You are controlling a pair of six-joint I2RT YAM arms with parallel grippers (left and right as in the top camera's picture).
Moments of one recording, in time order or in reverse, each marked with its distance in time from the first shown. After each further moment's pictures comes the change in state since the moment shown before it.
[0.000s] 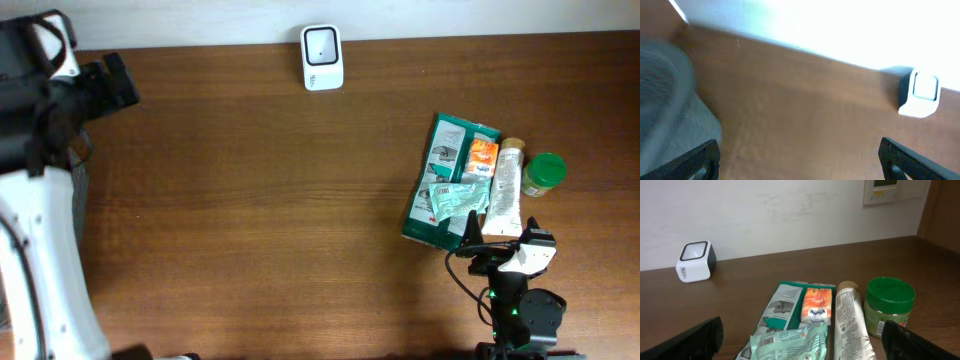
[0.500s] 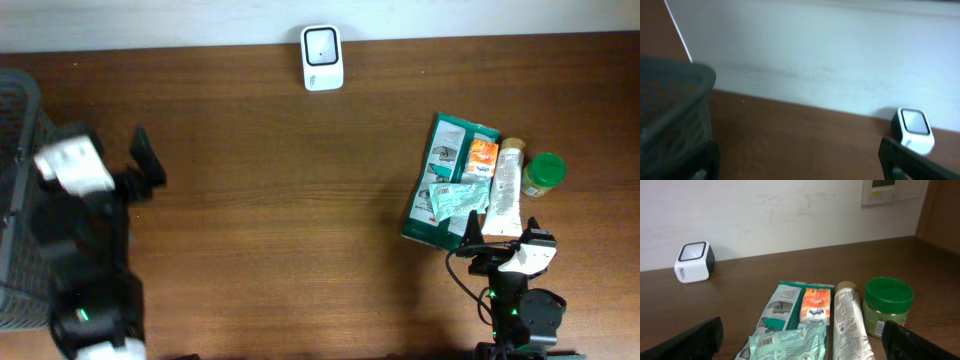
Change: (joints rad) left arm 0.000 -0.730 -1.095 0.888 -0.011 0.021; right arm 0.000 -0.001 0.000 -0.001 0.007 0.000
